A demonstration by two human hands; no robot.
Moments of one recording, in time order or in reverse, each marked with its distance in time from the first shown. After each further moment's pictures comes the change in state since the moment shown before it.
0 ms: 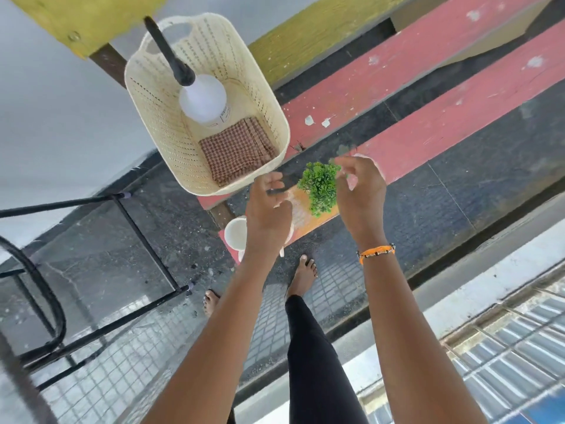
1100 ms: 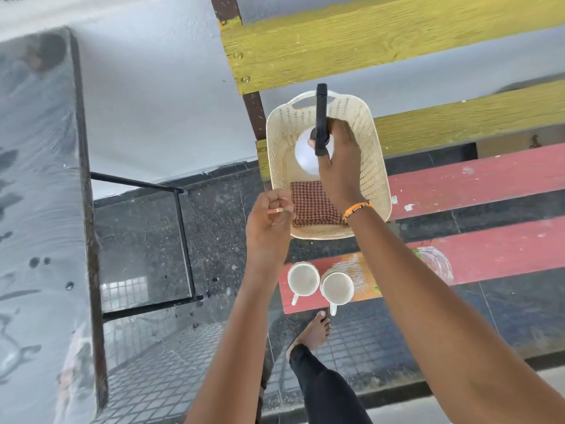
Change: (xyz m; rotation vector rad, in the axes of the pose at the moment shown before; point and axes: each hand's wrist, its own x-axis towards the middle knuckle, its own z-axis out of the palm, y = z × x) left_hand 0.015 0.026 -0.132 -0.304 0.328 0.034; right_hand 0.068 -0.155 0.156 0.074 -0.214 -0.646
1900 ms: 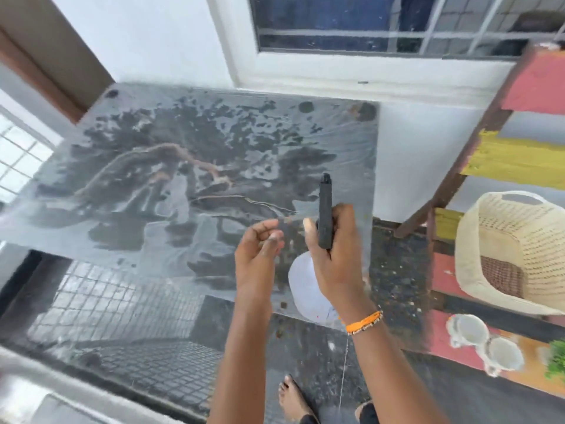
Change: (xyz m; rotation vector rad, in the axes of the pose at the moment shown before) left_hand -0.157 -0.012 -0.418 -0.483 0.507 0.083; right_hand -0.244 -0.420 0.144 0.524 -0.412 -0.189
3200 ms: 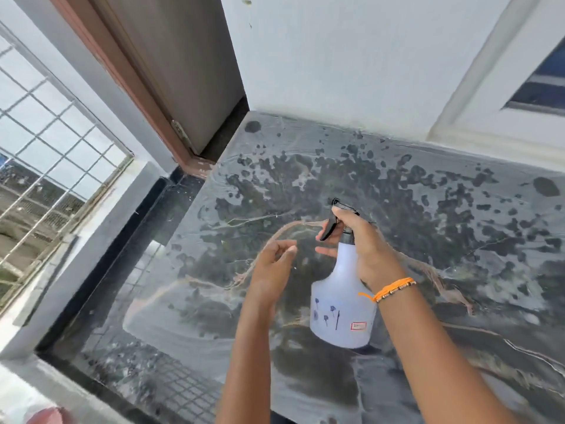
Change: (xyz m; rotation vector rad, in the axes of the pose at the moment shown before) left_hand 0.382 0.079 -0.331 0.249 -0.057 -0.255; right_hand 0.235 0.036 0.452 0.464 -0.273 0.902
